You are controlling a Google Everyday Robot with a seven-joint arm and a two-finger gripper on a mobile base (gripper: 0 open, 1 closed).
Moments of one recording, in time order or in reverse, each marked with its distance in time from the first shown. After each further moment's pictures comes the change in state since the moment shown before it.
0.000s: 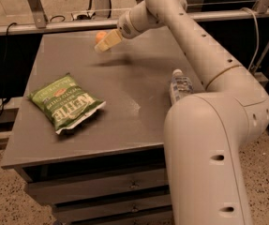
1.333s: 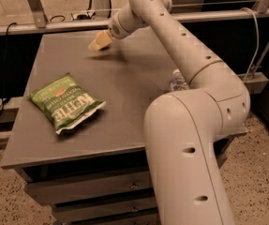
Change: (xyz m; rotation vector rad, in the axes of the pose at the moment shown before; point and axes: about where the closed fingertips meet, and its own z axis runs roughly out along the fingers) arm -0.007 -0.007 0.040 0.059 0.063 0.031
